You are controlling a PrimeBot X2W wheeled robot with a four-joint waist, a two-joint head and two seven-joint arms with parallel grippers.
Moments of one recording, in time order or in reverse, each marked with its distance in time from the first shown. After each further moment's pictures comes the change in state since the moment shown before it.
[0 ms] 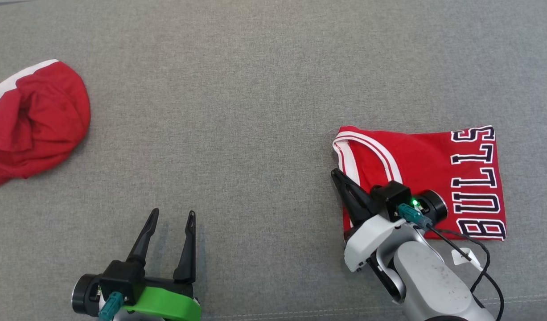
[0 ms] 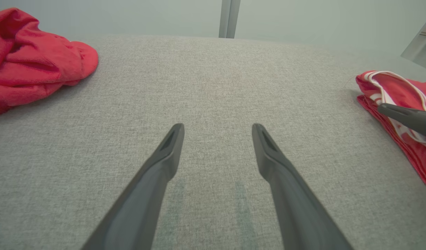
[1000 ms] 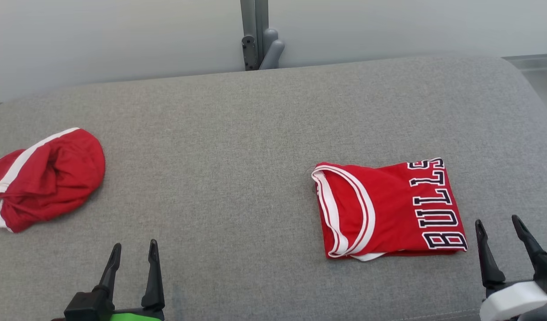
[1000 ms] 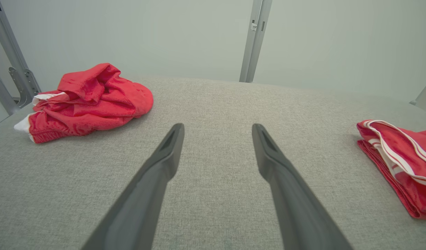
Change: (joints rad) left arm 0.100 0.000 0.113 0.001 -0.059 0.035 0.000; right arm 0.463 -0.160 -0.458 -0.395 -0.050 0.000 0.000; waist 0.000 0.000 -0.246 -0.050
